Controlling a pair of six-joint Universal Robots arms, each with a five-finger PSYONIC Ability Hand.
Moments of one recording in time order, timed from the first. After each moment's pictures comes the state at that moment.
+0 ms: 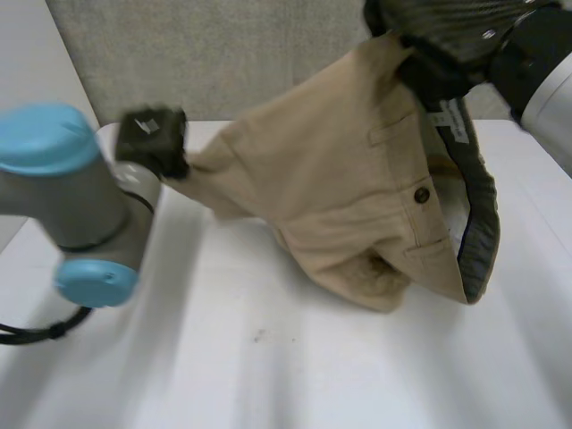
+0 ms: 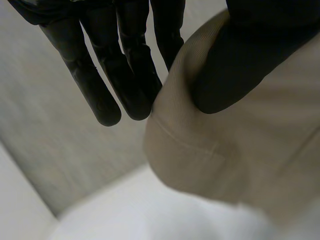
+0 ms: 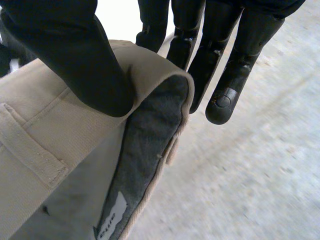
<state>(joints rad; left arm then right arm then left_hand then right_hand) 4.26 -2.00 -1.34 3.37 -1.76 3.34 1.97 -1.58 1.24 0.13 1.13 2.63 1.16 1.19 1.19 1.19 0.97 0.98 1.18 1.18 1.19 0.97</state>
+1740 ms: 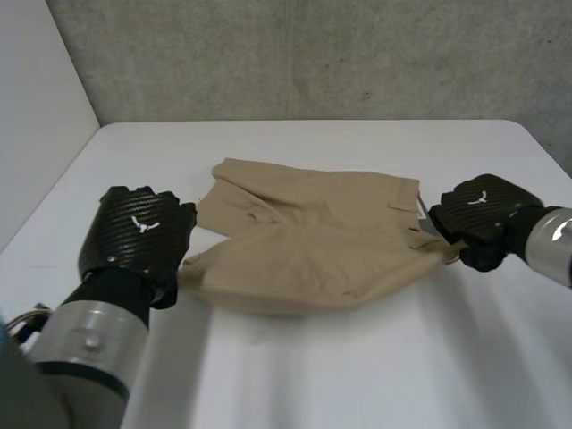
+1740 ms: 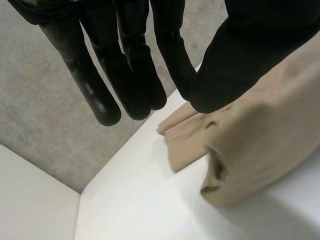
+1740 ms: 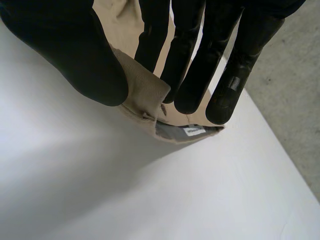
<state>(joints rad) 3.91 -1.56 -1.76 3.17 -2.07 3.61 1.73 -1.42 1.53 0.42 1.22 2.32 1.15 1.19 1.19 1.20 0.98 0.94 1.17 1.18 1.19 0.98</state>
